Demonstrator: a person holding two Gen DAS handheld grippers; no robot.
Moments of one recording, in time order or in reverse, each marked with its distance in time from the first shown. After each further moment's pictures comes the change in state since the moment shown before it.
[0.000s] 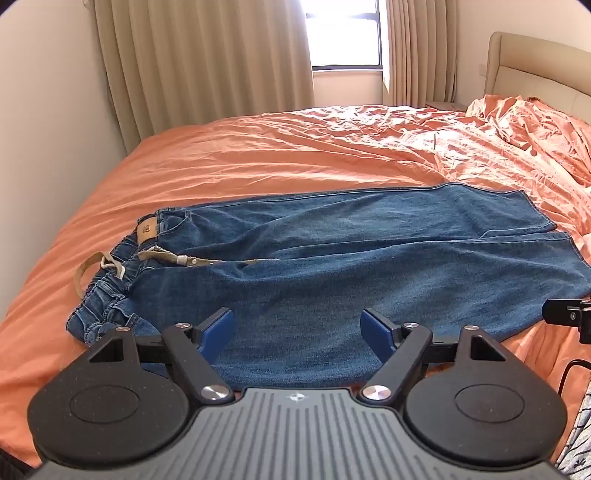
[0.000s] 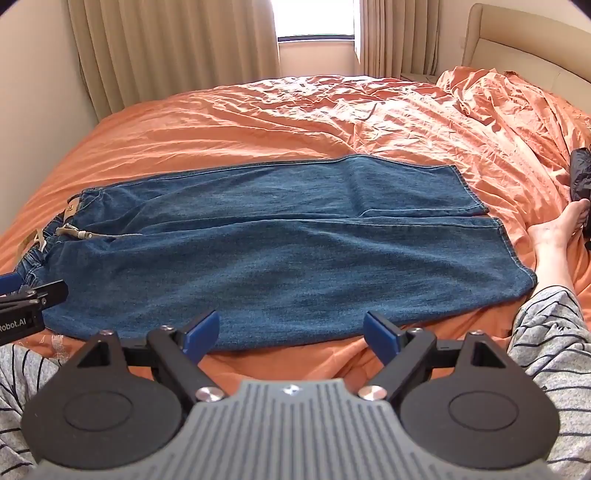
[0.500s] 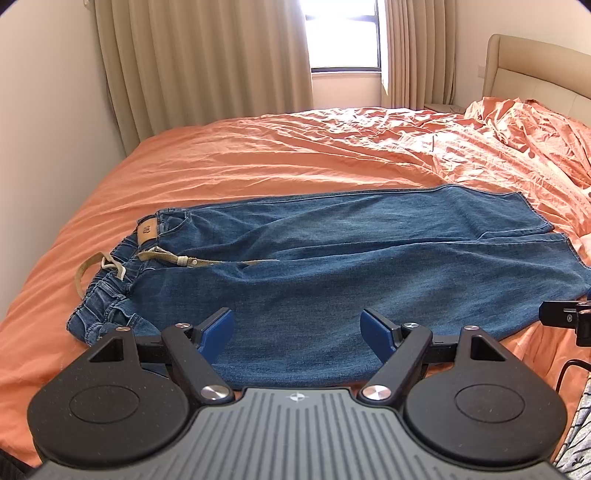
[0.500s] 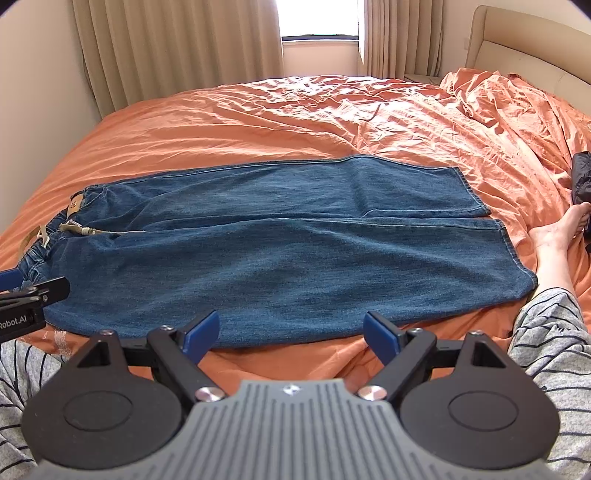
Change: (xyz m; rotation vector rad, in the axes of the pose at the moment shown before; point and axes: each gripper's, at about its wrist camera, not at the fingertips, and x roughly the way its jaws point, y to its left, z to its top) left arm -0.004 0.000 0.000 0.002 -0.005 -0.004; right arm -0.003 0.000 0.002 -0.011 0.000 0.005
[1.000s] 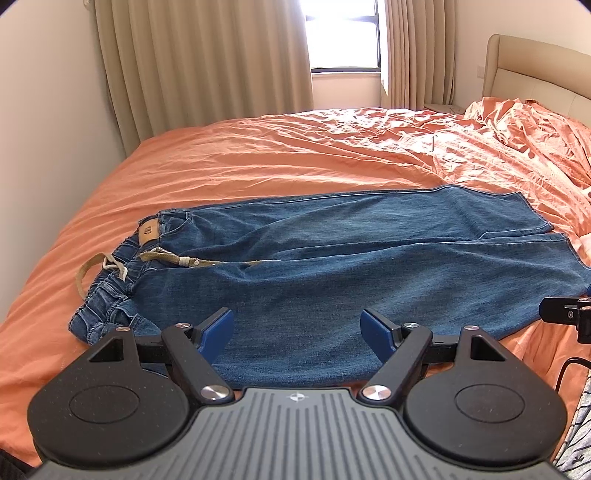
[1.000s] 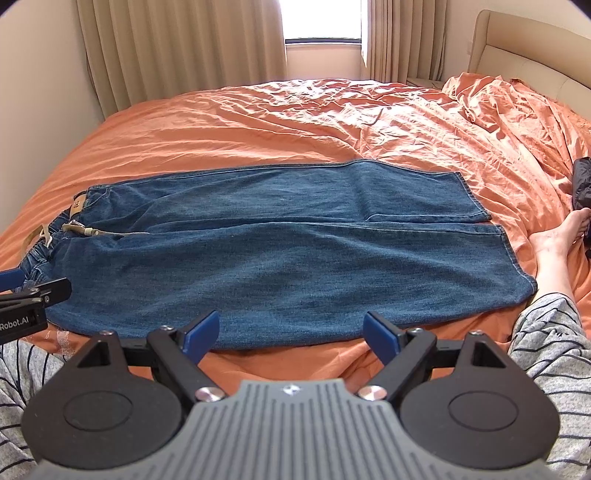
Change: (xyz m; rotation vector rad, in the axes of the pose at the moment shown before) left arm -0.005 0.003 0.002 0.000 -0.001 -0.001; right arm -0.005 0.000 0.001 -0.013 -0.009 0.004
